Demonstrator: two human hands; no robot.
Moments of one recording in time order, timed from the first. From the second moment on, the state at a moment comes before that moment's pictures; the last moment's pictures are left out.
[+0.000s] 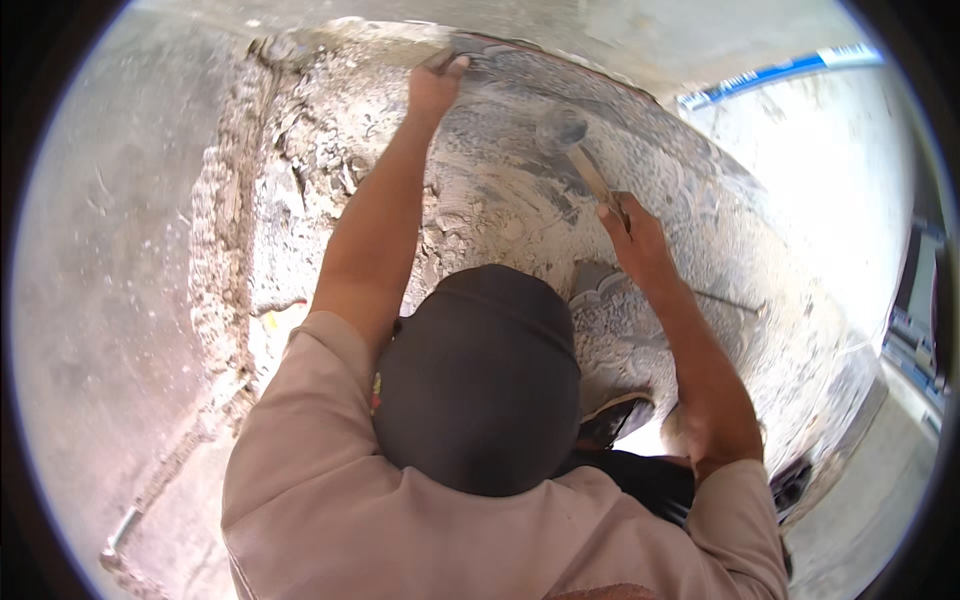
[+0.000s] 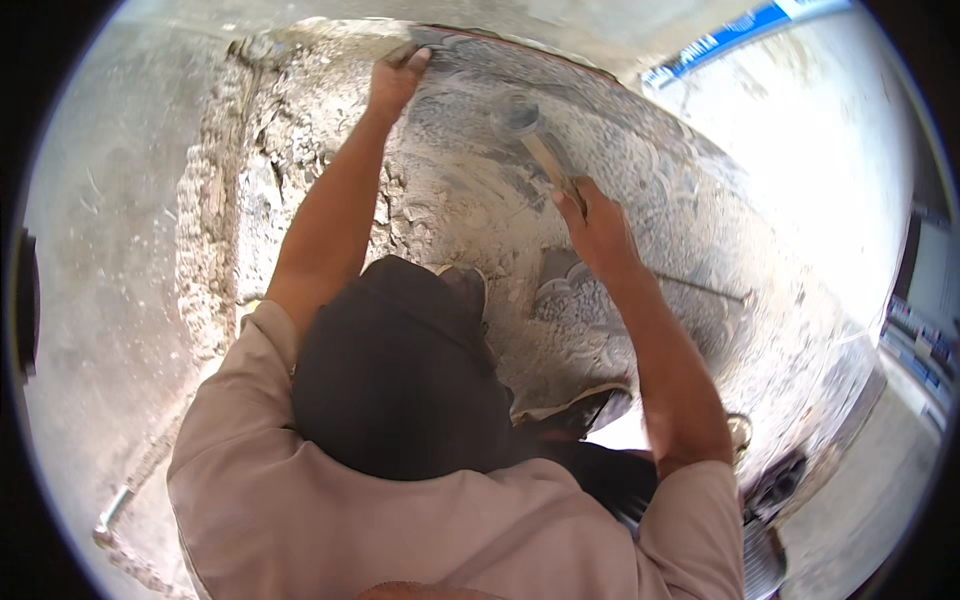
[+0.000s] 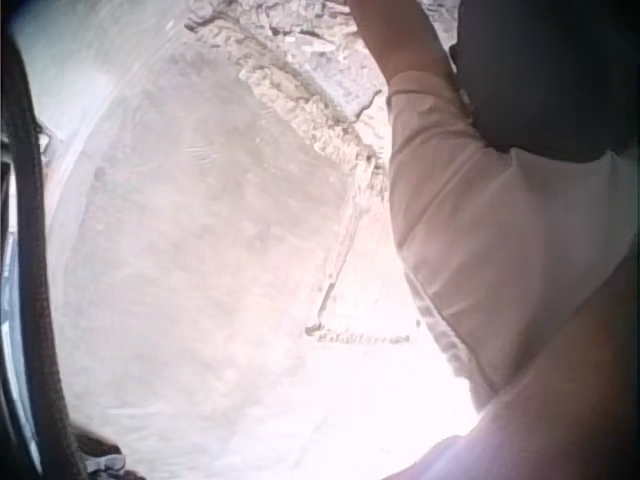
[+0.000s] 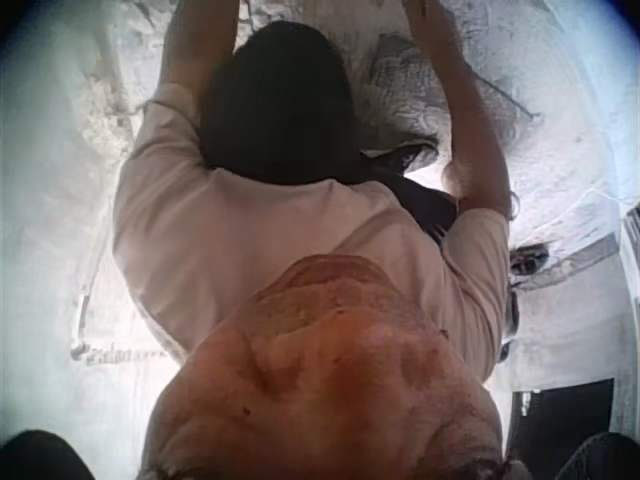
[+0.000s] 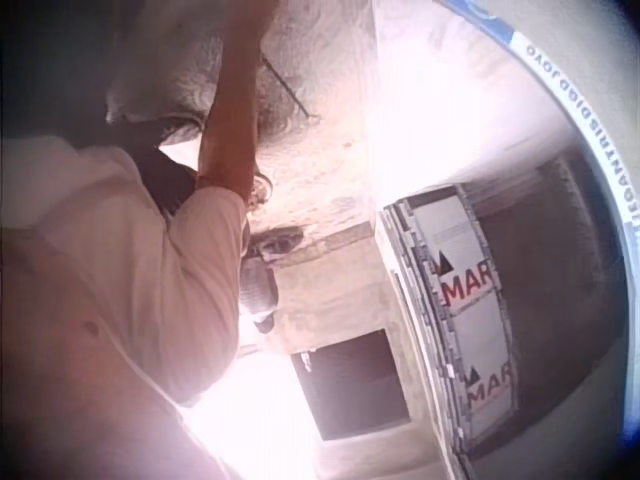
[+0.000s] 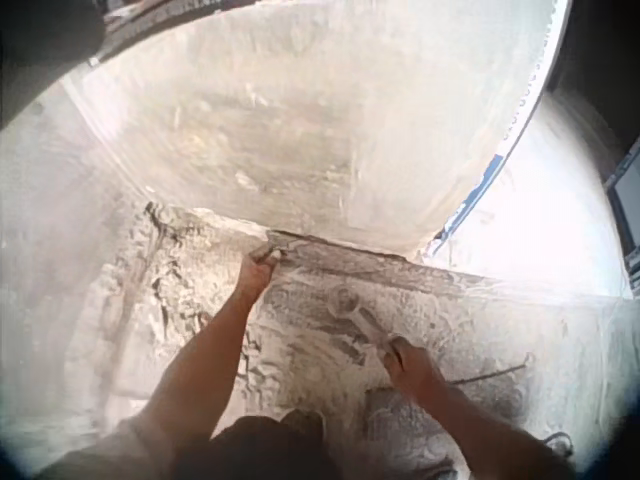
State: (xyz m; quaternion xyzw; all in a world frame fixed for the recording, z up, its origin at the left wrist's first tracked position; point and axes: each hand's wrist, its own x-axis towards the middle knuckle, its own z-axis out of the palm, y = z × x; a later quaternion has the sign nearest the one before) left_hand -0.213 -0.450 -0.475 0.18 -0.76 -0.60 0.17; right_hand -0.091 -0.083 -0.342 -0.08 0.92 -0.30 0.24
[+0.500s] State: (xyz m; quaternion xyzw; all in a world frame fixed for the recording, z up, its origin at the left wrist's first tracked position) left_hand -0.203 -0.468 -0.473 0.19 -0.86 -0.42 0.21; right_hand -0.116 -0.119 -0.308 -0.13 0.85 -0.49 0.14
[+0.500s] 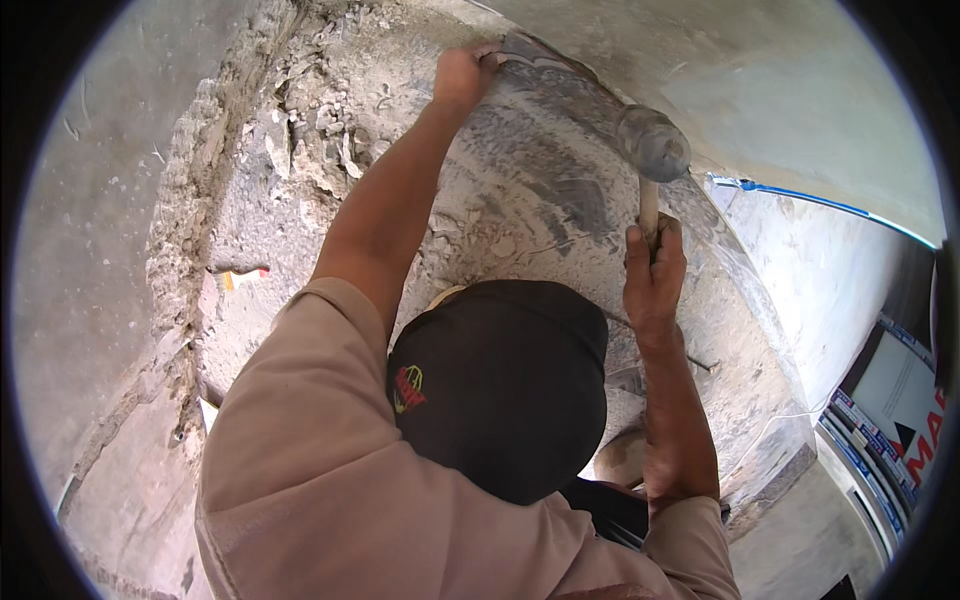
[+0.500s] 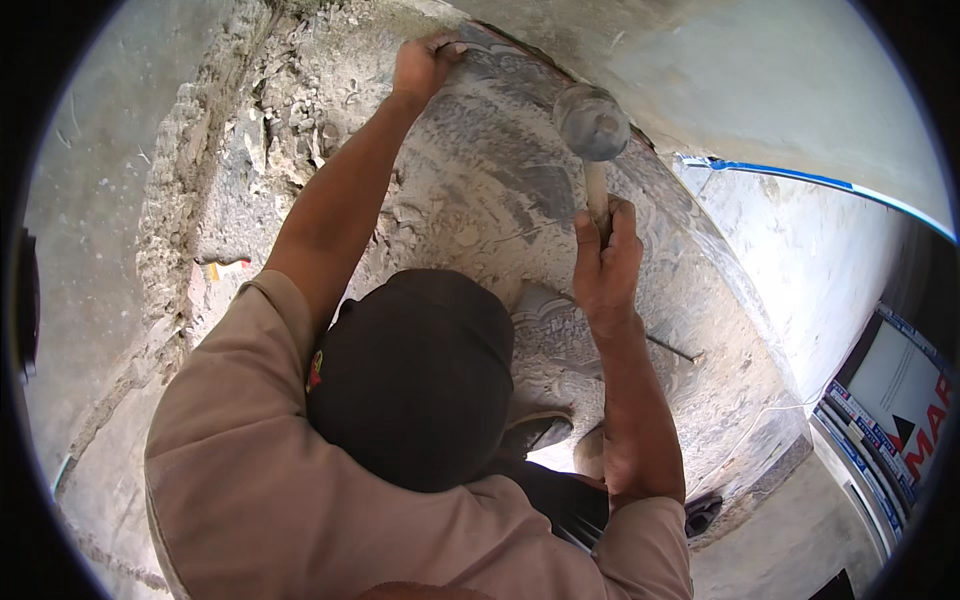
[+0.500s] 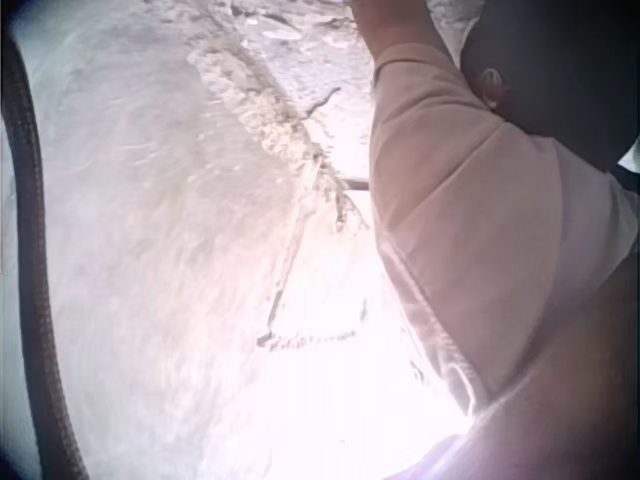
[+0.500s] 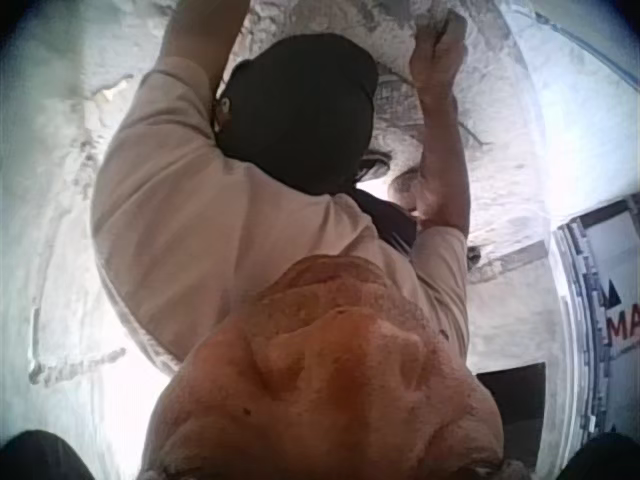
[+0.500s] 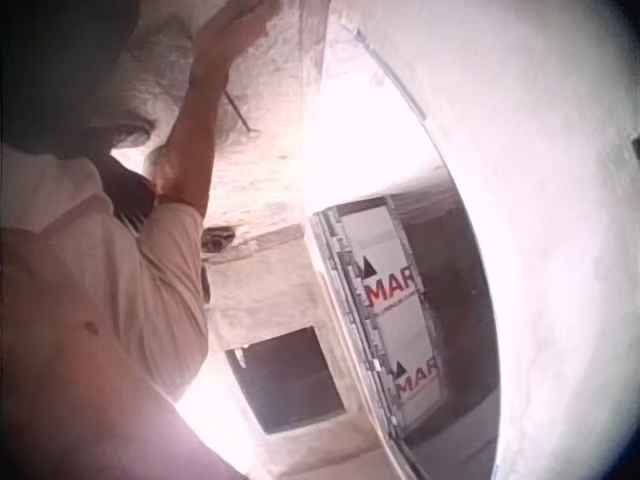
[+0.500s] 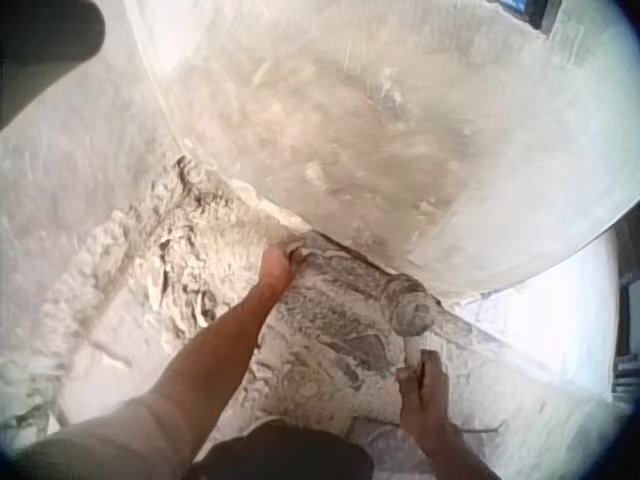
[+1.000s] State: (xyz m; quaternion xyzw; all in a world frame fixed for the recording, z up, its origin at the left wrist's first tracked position) left_hand -0.203 -0.466 -0.481 0.18 -0.74 -0.61 0.23; right_hand -0.108 -0.129 -0.331 -0.11 0.90 -0.40 0.14
